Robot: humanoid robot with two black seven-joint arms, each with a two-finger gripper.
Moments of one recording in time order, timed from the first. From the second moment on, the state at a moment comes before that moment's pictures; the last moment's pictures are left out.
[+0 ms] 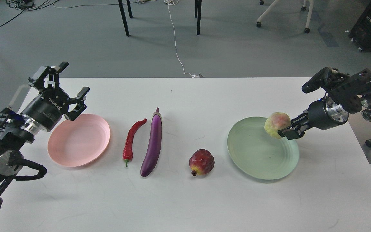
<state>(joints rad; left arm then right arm) -0.37 0.57 -0.96 -1.02 0.34 -0.49 -0.38 1.36 -0.69 -0.39 1.05 -1.66 0.47 0.49</state>
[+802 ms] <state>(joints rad) -0.37 0.62 -0.95 -1.04 0.35 -0.49 -0.38 1.44 -0.52 -0.25 1.26 -1.54 0.49 0.49</state>
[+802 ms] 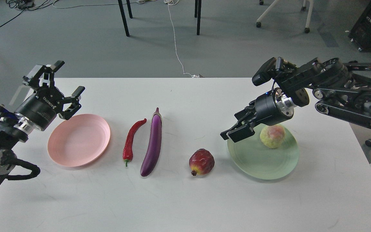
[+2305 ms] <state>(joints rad) -0.32 0.68 -0.98 -1.07 0.34 -0.49 -0.38 1.32 -0.23 -0.26 0.99 -1.53 0.49 0.49</state>
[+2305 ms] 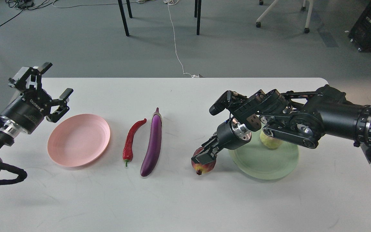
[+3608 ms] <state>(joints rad) -0.32 0.68 -0.98 -1.08 0.35 -0.49 -0.38 1.30 -0.80 0.00 1.22 -1.16 0.49 0.49</state>
